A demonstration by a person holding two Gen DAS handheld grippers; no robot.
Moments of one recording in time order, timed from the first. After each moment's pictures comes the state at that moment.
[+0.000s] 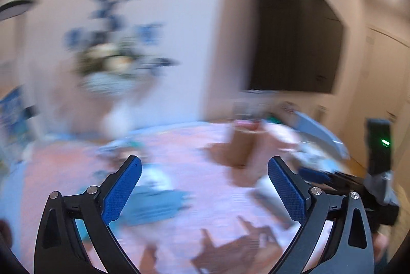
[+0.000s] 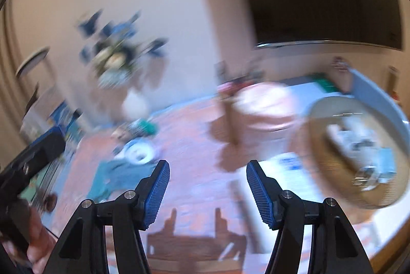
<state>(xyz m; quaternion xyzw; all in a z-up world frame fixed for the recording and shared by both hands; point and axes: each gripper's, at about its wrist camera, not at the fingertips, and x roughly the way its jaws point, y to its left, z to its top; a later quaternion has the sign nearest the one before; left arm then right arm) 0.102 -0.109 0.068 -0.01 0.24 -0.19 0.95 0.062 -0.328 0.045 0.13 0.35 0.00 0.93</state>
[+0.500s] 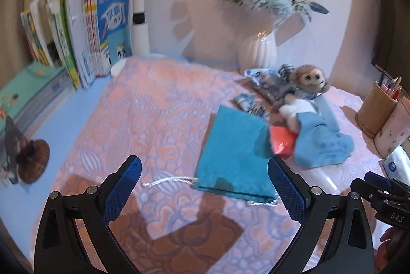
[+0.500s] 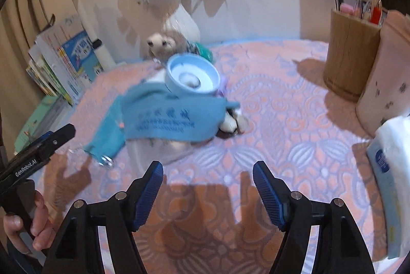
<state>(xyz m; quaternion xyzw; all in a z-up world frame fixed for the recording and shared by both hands) 0.143 0.029 -0.069 -0.05 0.34 0.02 0.94 0.119 -0.235 -0.076 0.08 0.43 0.06 0.89</state>
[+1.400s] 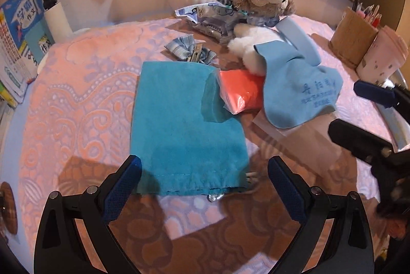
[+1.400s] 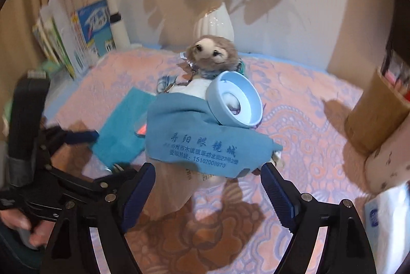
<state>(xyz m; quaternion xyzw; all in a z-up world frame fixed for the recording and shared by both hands) 0.183 -0.014 -0.105 0.05 0.47 -0.12 0.87 0.152 -0.162 -0.055 -0.07 0.43 0.07 0.90</state>
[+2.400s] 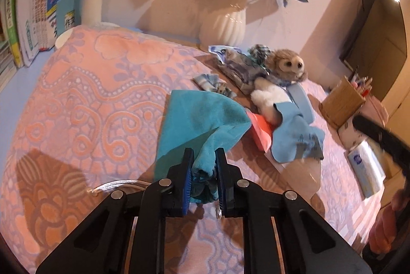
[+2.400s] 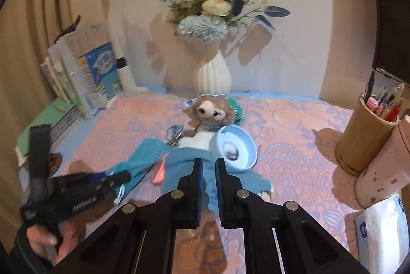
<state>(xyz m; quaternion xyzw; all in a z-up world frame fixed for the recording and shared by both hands) 0.177 0.049 -0.090 -0.12 0.40 -0.13 0.90 0.139 -0.176 -0.003 0.01 0.37 0.11 0.92</state>
